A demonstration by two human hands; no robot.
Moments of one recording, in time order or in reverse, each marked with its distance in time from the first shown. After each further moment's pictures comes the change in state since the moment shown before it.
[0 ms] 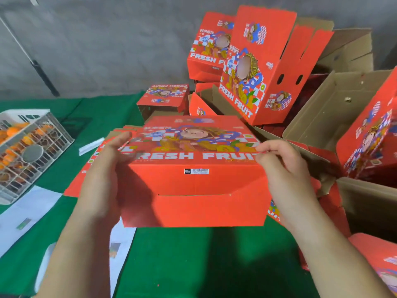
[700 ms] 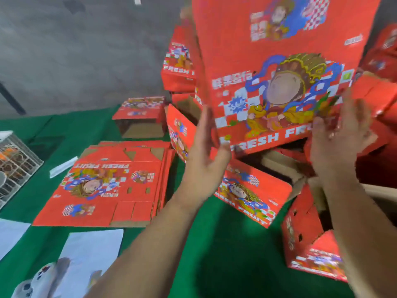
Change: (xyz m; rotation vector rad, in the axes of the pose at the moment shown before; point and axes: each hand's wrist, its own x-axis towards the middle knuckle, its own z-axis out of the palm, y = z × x) left_hand -0.009 -0.073 0.179 0.200 -0.582 0.615; right_hand 0.100 0.036 -0.127 -0.611 0.522 -0.322
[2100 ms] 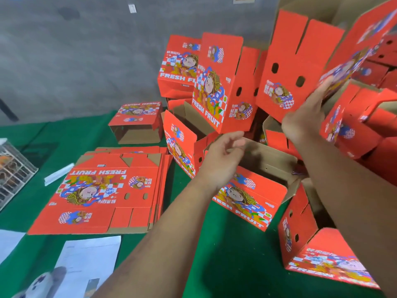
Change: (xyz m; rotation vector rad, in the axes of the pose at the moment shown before) left_hand 0.022 0.006 0.030 0.001 -0.117 -0.469; right_hand 0.065 -0.015 0.060 -0.028 -0.034 0.228
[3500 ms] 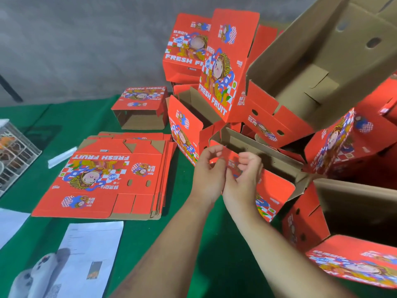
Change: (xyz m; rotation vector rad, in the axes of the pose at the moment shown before) left_hand -0.015 -0.075 -0.014 -0.186 0.318 -0.072; right_hand -0.226 -0.010 0.065 0.544 -0.168 0.015
